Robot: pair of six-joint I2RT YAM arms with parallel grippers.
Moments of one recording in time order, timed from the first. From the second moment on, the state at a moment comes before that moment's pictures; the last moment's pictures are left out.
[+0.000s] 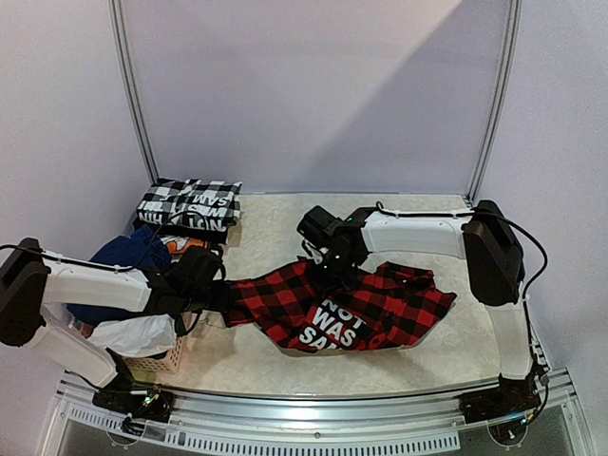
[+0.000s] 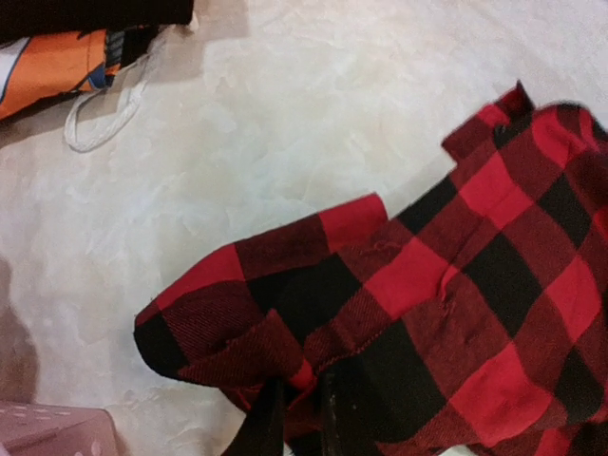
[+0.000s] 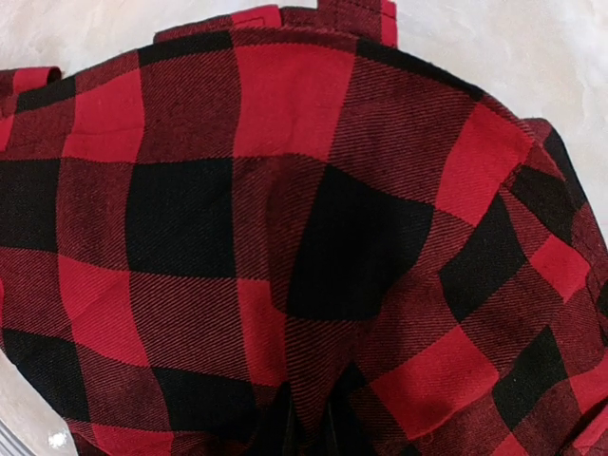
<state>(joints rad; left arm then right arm) -0.73 1.39 0.57 -0.07 -0.35 -0.52 0.92 2.18 1.73 -0.76 0.05 0.45</state>
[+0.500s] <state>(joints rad) -0.72 1.17 0.67 -0.02 -0.35 -0.46 0.90 1.92 1.86 -0.93 0.29 0.39</state>
